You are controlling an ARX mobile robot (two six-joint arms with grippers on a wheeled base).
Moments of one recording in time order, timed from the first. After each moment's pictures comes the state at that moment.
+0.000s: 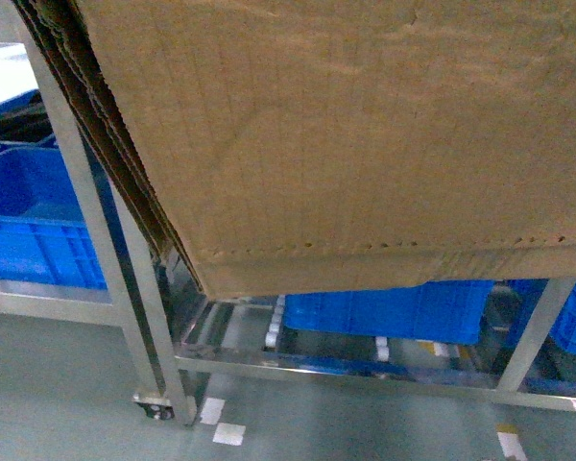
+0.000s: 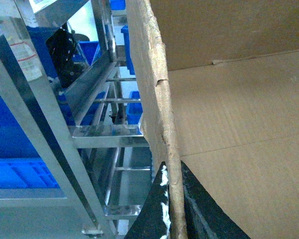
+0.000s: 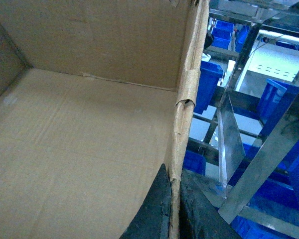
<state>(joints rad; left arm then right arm) -0.55 1.28 0.88 0.16 -0.48 -0.10 -0.04 1.17 0.79 0.28 -0.26 -0.16</state>
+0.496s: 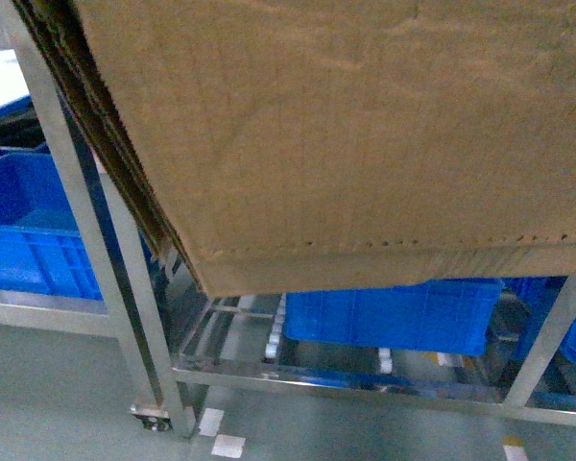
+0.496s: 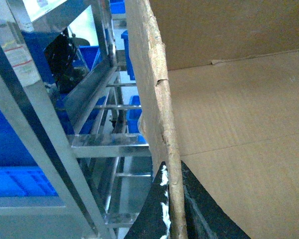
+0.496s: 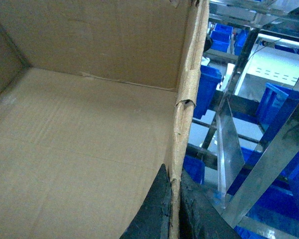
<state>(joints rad) -0.55 1.27 0.88 0.16 -0.48 -0.10 -0.04 1.17 0.79 0.28 -0.26 -0.16</state>
